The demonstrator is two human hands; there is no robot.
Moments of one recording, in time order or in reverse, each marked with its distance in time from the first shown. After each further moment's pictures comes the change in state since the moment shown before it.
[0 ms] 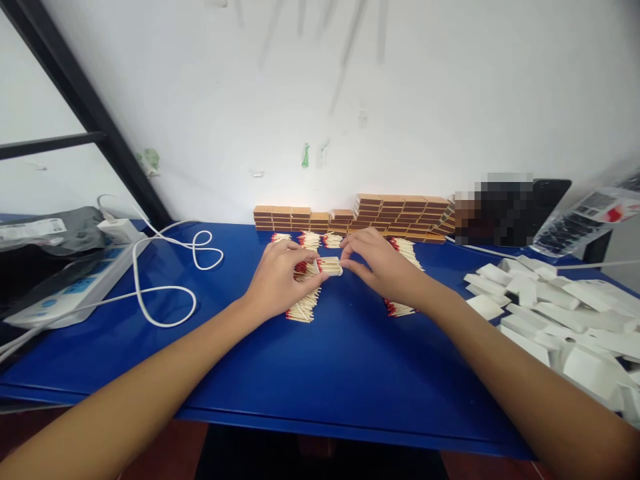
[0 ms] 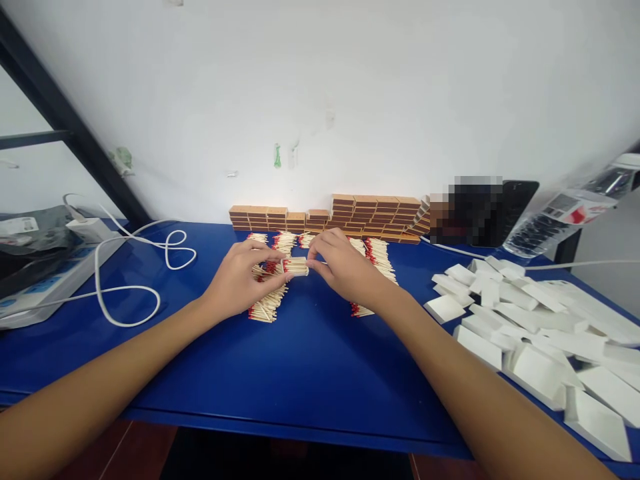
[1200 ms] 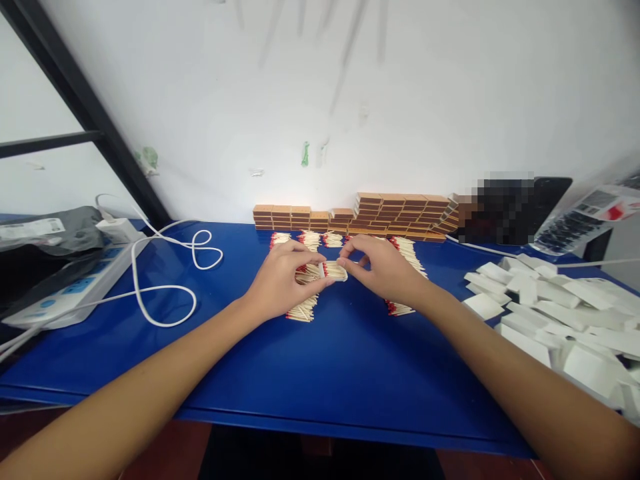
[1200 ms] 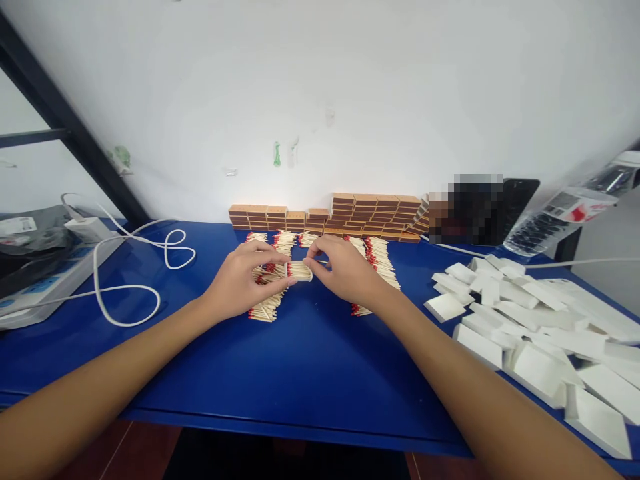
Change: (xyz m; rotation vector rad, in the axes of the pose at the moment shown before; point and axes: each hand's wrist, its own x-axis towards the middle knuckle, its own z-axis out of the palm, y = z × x) left_hand -0.002 -0.001 0.000 -0.115 -0.007 0.056; right_hand 0.002 -0.008 0.005 0.125 0.050 0.192
